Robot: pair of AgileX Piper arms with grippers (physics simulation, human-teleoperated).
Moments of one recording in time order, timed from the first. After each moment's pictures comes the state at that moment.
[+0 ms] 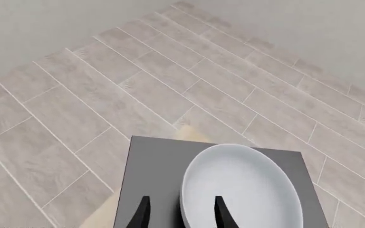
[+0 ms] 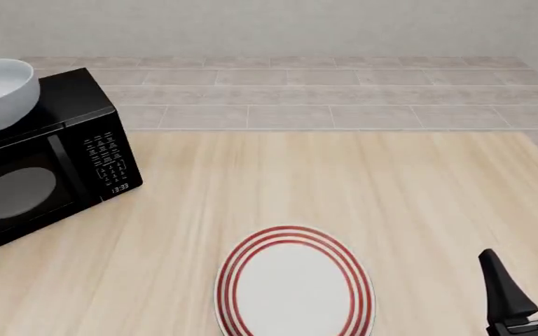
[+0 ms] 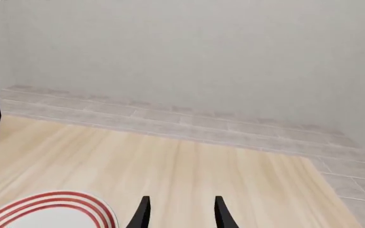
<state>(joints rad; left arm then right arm) 0.61 1.49 -1.48 0.42 -0.16 0.10 0.00 -0.03 -0.01 -0.11</state>
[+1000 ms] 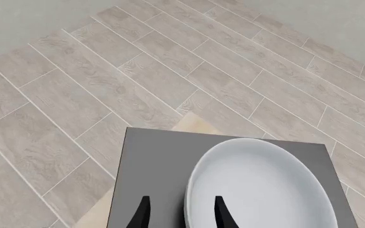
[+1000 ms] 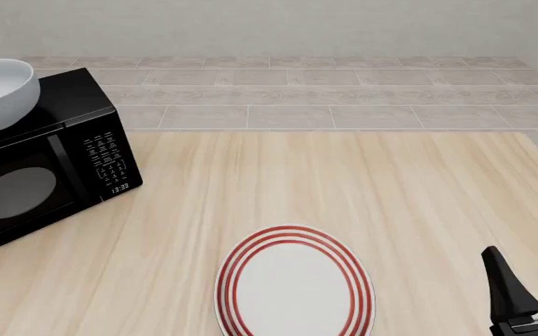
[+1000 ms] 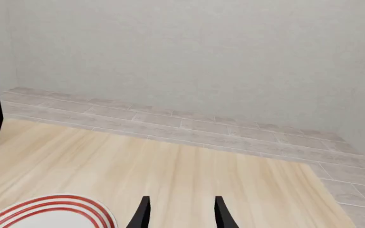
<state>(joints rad) 0.60 1.63 -1.47 0.35 -0.15 0.11 0.00 -0.05 0.00 -0.12</state>
